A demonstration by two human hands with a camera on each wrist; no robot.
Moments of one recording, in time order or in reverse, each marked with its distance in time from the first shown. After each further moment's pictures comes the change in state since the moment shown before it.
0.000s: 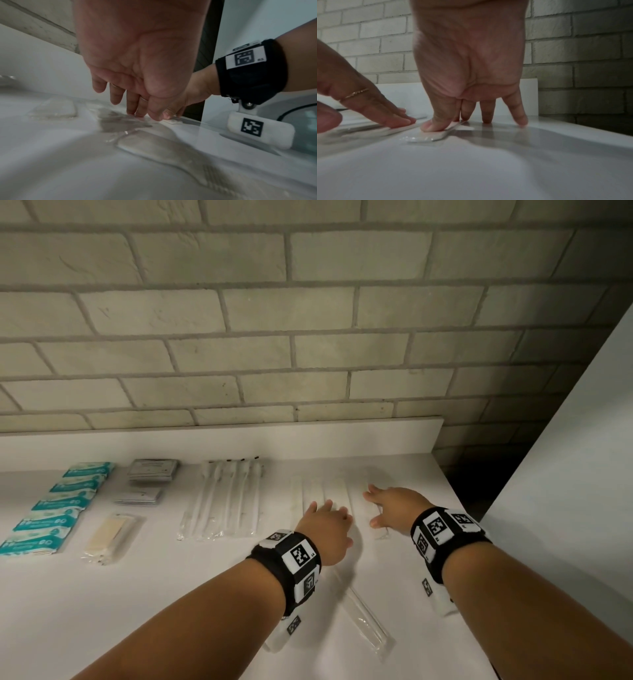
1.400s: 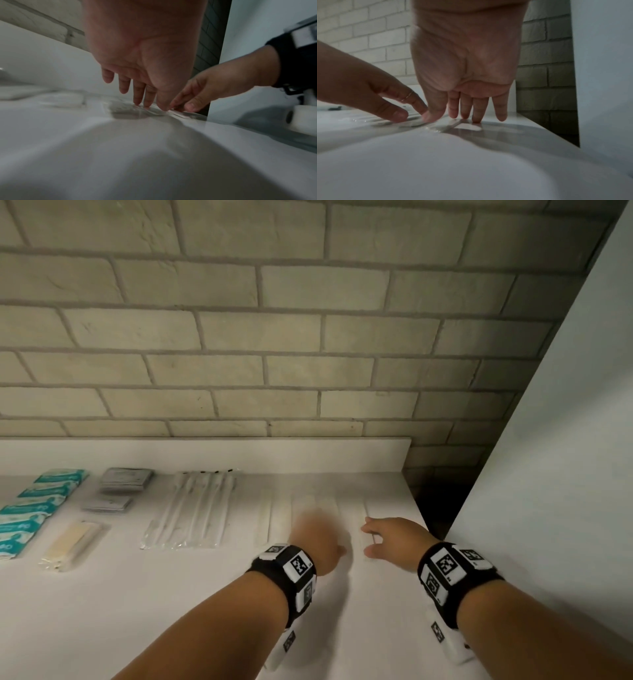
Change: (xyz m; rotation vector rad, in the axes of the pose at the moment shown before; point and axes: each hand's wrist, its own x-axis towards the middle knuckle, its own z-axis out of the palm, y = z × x) left_hand 0.030 0.047 -0.004 -0.077 0.140 -0.108; right_hand -0.048 0.055 0.014 0.196 0.112 -0.019
